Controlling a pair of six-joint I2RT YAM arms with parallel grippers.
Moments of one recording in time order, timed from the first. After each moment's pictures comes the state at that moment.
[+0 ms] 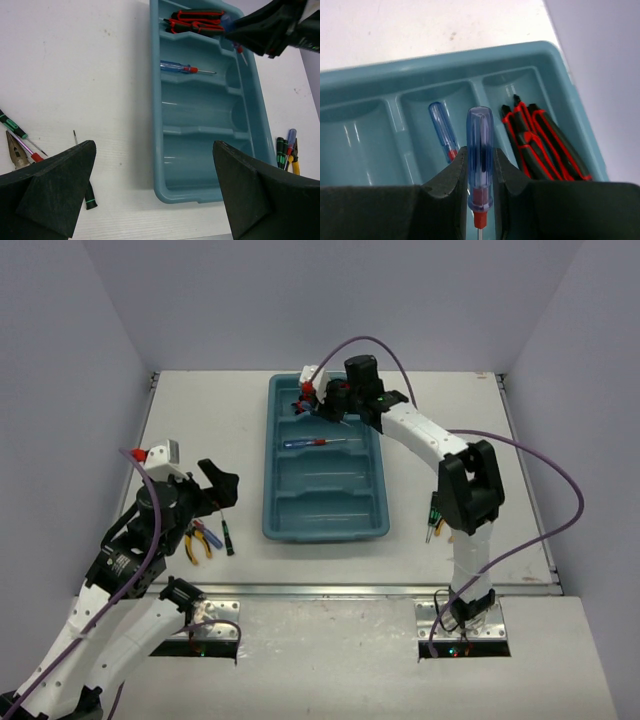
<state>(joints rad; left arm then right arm) -0.45 0.52 0.80 -0.66 -0.34 -0.55 0.48 2.07 1.69 -0.18 -0.51 -0.72</state>
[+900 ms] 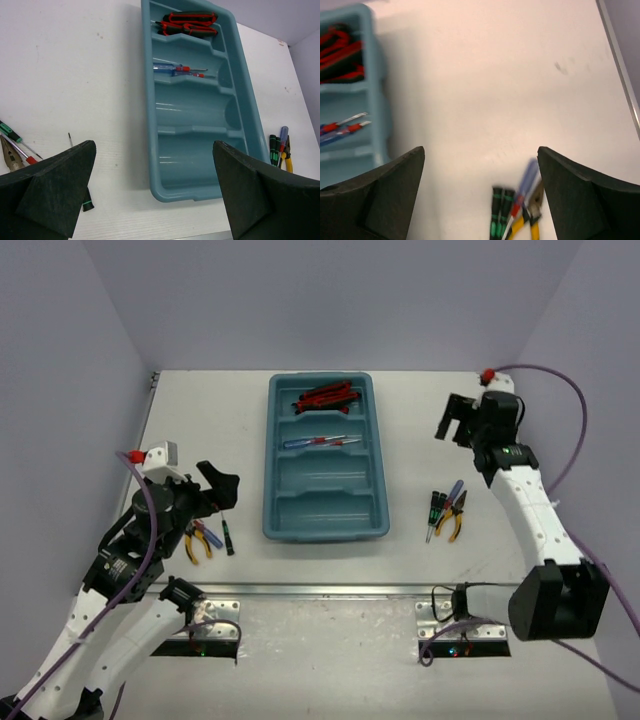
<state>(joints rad) -0.45 0.50 0.80 -0.65 -0.31 -0.54 0.07 1.31 1.08 -0.27 0.09 0.14</state>
